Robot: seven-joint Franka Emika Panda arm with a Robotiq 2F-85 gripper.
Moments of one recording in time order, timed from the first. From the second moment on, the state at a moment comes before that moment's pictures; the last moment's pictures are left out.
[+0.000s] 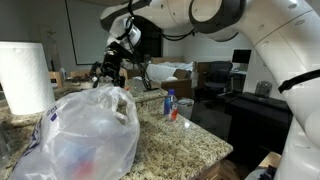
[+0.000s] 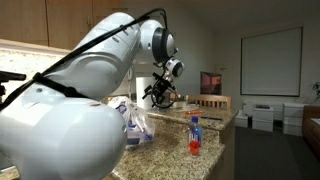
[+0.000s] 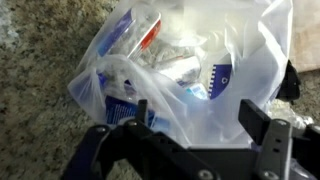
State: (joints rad) arm 0.15 0.66 0.16 -1.17 0.52 1.34 0.06
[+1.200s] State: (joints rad) arm -0.03 0.28 -0.08 -1.73 0.31 2.01 0.25
